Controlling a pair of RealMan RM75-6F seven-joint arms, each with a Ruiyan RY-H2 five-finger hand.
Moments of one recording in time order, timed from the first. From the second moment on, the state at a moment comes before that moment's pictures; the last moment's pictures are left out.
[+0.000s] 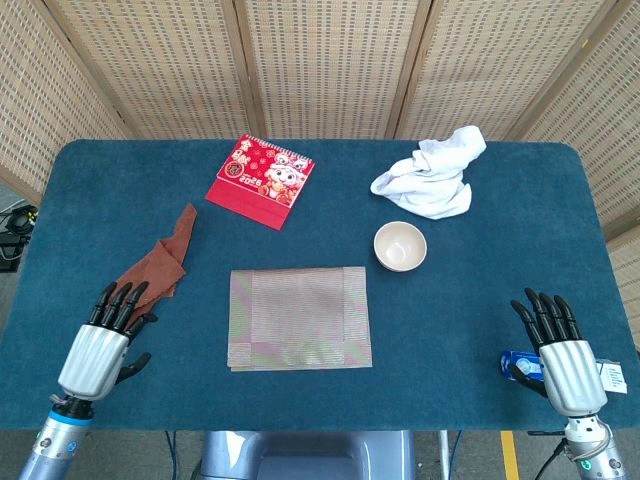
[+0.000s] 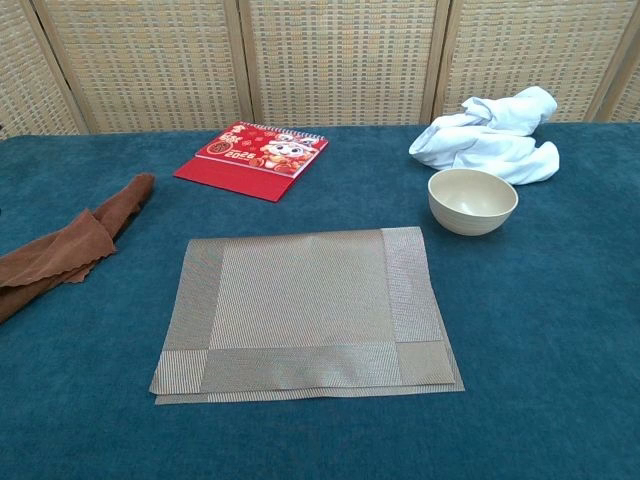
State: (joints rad) left arm -0.16 -1.36 0.01 -1.60 1.76 1.49 0.34; right arm 0.08 -1.27 0.02 -1.45 -1.70 1.62 -0.01
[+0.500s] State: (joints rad) left arm -0.23 -1.56 0.04 -1.44 1.76 1.34 0.40; right arm 0.08 -1.26 0.02 -1.46 -1.69 1.62 0.01
